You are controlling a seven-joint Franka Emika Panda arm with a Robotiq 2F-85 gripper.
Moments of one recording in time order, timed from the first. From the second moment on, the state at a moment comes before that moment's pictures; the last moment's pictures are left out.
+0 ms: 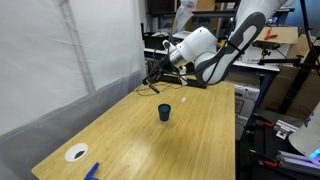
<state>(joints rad) 0.01 0.38 0.23 -2.18 -0.33 3.45 -0.07</state>
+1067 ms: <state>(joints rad) -0.18 0.64 0.33 -2.10 -0.33 3.45 -0.09</state>
